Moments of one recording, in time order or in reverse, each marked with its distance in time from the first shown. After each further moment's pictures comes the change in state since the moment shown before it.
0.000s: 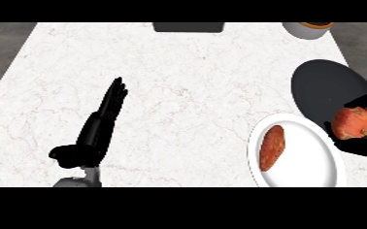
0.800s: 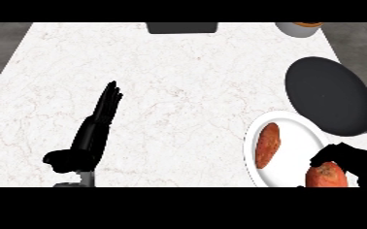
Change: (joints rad) left arm 0.035 0.018 0.007 -0.006 0.013 0.012 -0.016; right arm 0.370 -0.009 0.309 -0.559 0.164 0.099 0.129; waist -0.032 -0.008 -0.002
